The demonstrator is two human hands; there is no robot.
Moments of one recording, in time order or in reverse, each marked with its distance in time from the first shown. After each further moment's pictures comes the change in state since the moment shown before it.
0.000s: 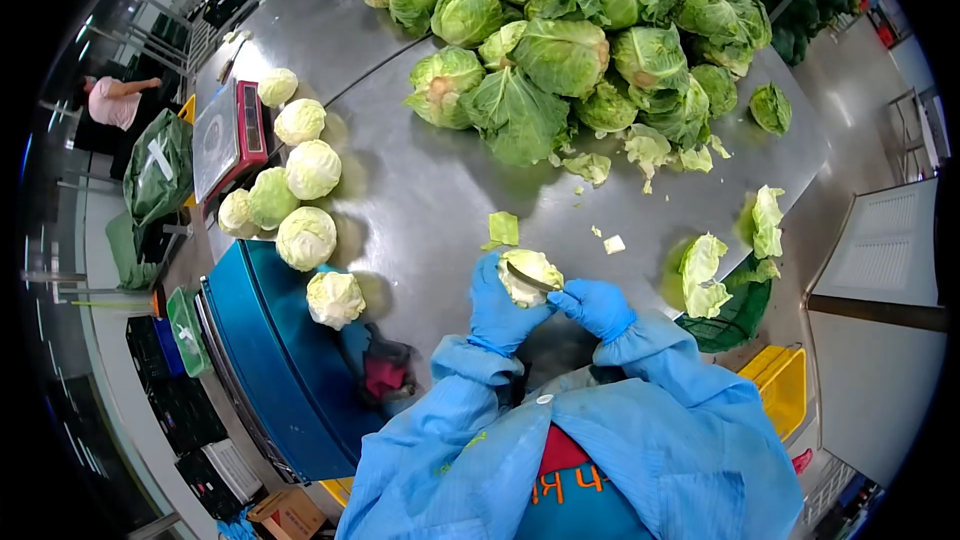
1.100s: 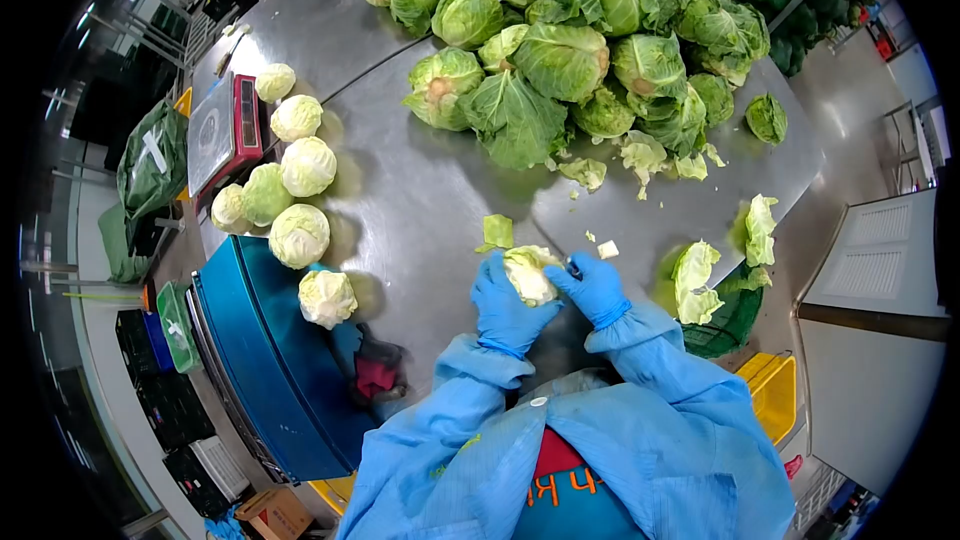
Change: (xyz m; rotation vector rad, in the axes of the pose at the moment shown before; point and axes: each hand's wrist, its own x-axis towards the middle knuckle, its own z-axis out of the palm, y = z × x) left_hand -0.003 0.021 0.014 0.263 -0.018 -0.120; right_hand 0.029 0.004 -0.006 0.020 0.234 0.184
